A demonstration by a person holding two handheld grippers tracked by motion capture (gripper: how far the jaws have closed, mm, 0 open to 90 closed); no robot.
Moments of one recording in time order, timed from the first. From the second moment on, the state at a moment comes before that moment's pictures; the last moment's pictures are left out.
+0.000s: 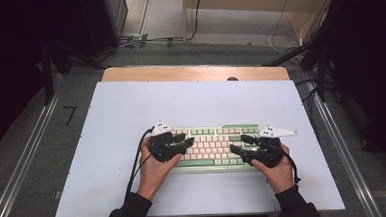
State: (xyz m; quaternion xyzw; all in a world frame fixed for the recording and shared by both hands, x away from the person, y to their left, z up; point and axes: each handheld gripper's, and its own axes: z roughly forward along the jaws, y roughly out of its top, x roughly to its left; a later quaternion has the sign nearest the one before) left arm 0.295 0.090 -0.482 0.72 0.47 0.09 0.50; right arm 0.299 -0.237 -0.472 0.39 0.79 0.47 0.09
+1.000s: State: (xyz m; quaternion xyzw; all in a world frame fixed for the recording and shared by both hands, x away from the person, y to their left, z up) left arm 0.277 0.134 -0.474 0.67 0.49 0.17 0.53; right arm 0.295 -0.224 -0.475 0.37 0.81 0.45 0.08
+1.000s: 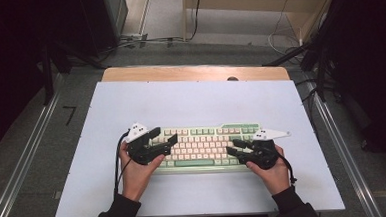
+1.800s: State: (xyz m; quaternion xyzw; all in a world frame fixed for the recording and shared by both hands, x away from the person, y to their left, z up) left arm 0.269 0.150 -0.481 0.66 0.51 0.15 0.53; right arm 0.292 -0.197 -0.475 0.33 0.83 0.44 0.08
